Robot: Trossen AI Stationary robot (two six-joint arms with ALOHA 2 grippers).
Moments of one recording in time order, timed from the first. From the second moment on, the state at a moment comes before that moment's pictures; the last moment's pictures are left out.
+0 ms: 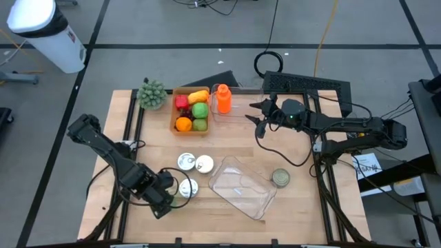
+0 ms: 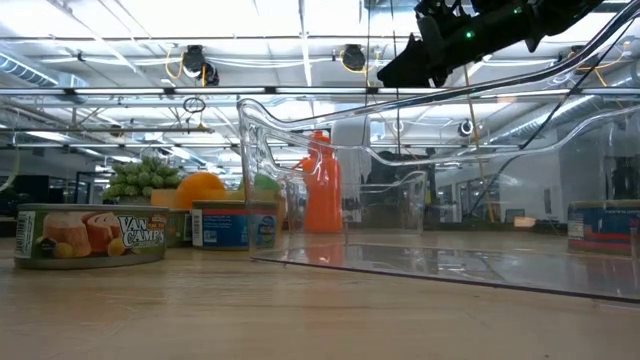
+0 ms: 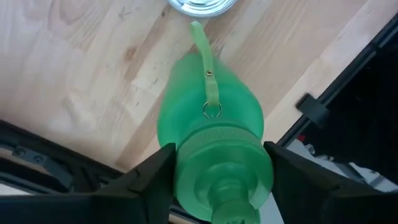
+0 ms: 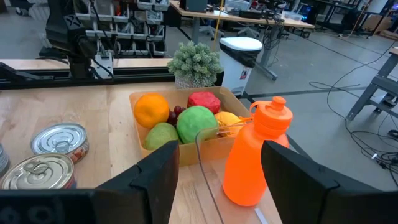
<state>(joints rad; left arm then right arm) -0.67 1.52 1.38 -1.30 0.14 -1.31 -0.27 1.11 0.71 0.19 0.13 -0.11</state>
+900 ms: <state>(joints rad) -0.22 1.37 1.45 -1.57 0.13 -0.78 -0.27 1.03 0.71 0.12 0.13 -0.09</state>
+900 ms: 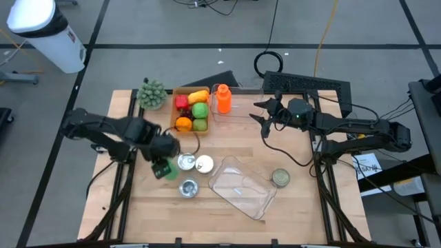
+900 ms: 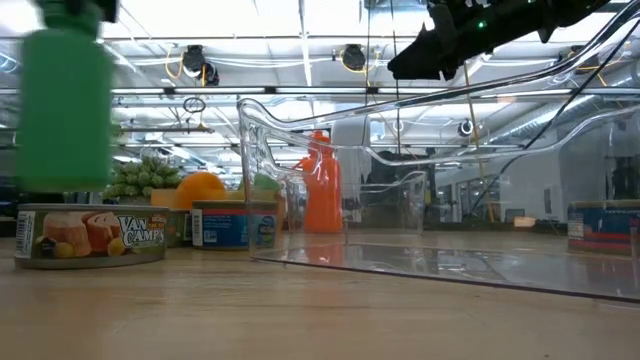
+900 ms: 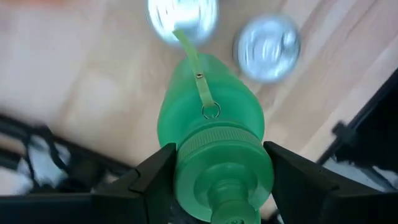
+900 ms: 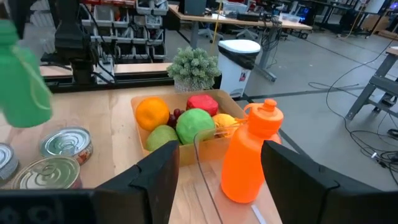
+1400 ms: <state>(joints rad) 0.08 1.42 1.71 -1.34 -0.18 -0.28 -0.27 1.08 0.71 0.21 0.13 -0.23</state>
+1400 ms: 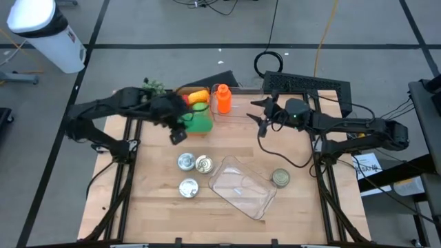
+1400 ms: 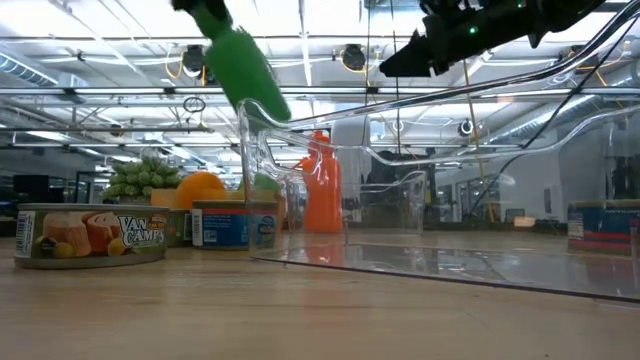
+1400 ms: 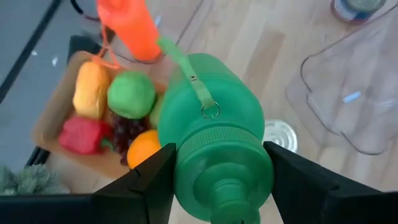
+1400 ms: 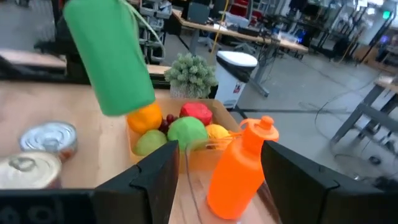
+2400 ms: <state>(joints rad) 0.09 1.72 1.95 -1.39 -0.16 0.04 -0.11 1.62 0.95 0.58 0.08 -0.16</state>
